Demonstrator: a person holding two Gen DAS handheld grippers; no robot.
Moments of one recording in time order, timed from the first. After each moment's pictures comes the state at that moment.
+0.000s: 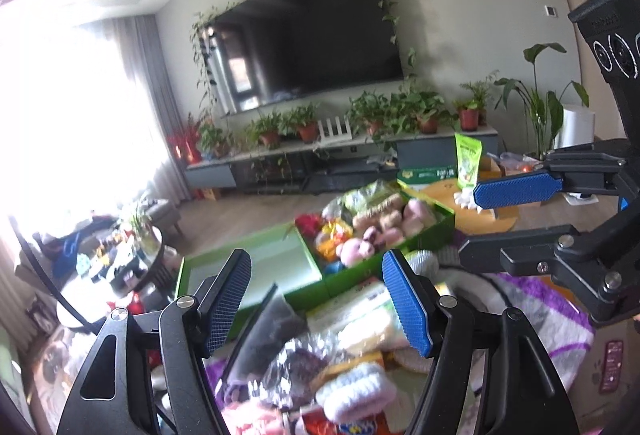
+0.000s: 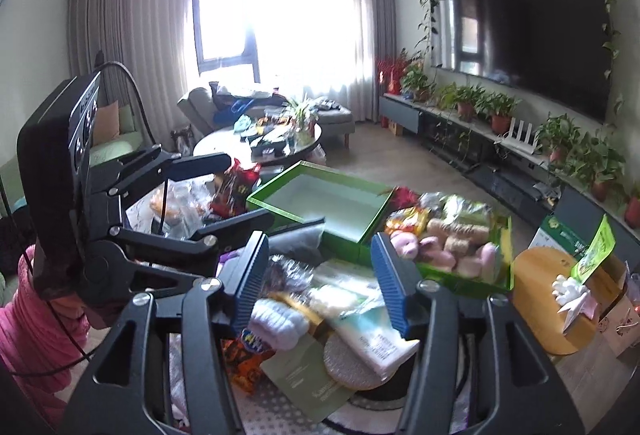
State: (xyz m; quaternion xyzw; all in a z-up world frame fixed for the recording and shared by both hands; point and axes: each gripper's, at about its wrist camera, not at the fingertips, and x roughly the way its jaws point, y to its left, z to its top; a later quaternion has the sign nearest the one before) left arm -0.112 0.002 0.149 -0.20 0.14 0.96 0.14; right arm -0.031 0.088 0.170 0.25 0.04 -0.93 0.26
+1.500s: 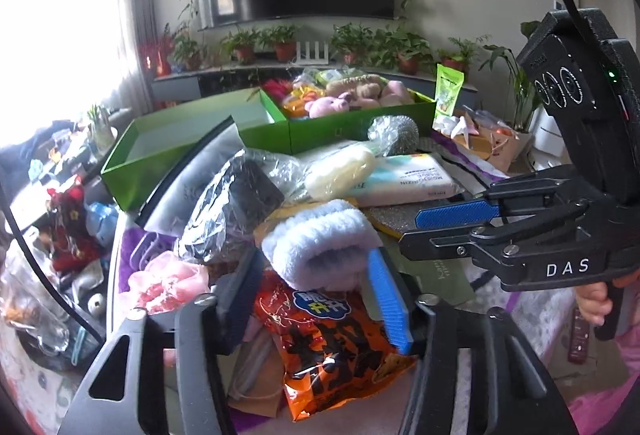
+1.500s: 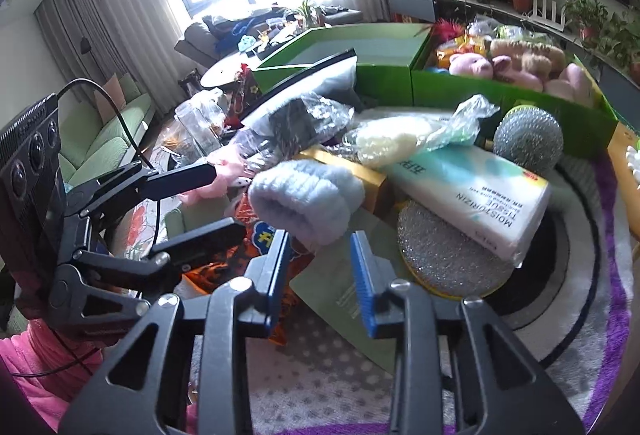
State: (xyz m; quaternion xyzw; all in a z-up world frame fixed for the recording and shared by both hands) left arm -0.100 -0.033 0.012 -0.33 0.07 0.92 0.19; right arm -0.059 0.052 0.006 0.41 -0.03 -0.87 0.27
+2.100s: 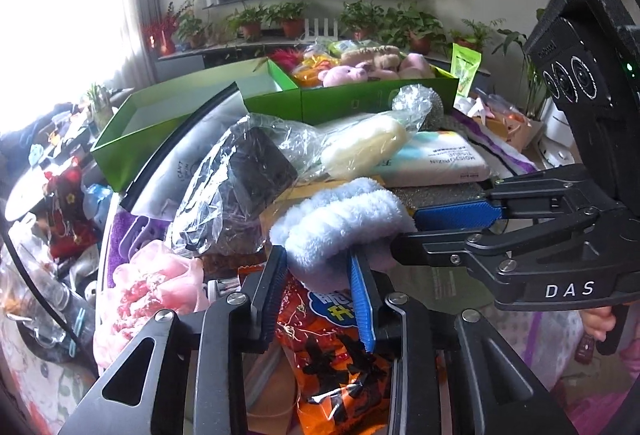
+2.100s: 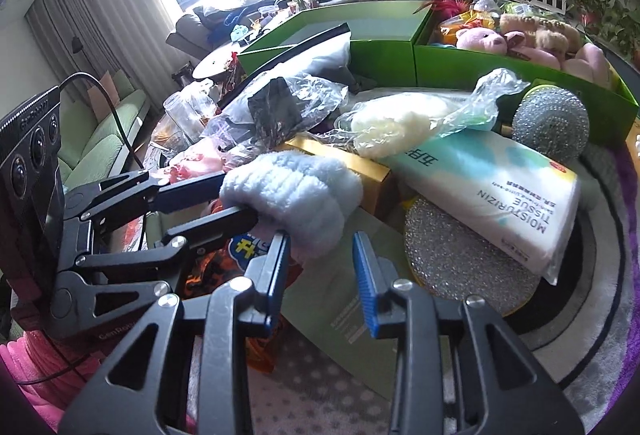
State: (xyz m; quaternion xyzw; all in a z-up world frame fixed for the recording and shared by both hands) left arm -0.126 -0.032 -0.014 -0.37 0.07 0.91 0.17; right arm -0.086 0.039 -0.017 0.43 -0.04 -0.86 0.27
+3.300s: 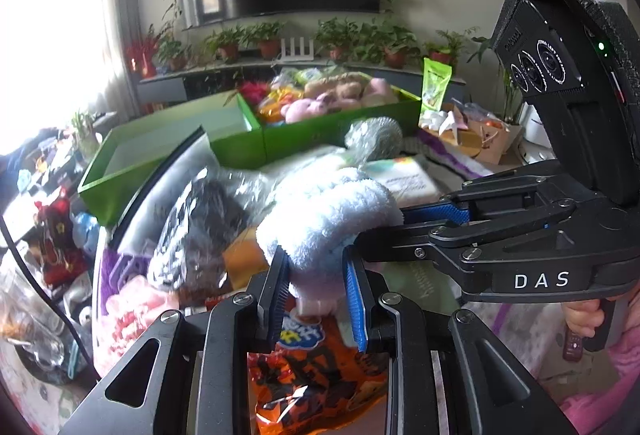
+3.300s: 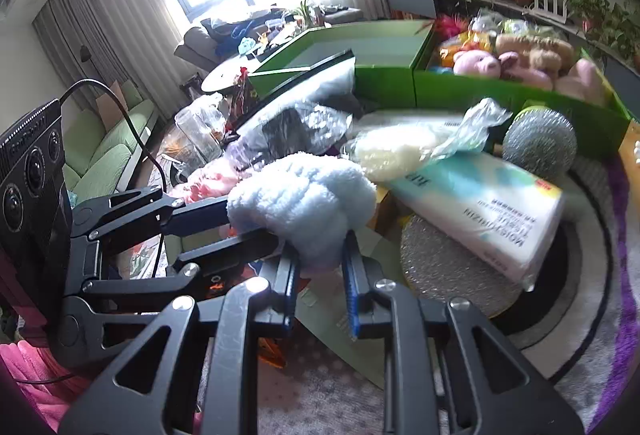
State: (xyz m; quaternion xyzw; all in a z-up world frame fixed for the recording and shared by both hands) left arm -0.113 -0.006 0.020 -0.33 0.08 0.92 0.21; right arm -0.075 0.054 0.016 0.40 -0.05 -0.87 0.28
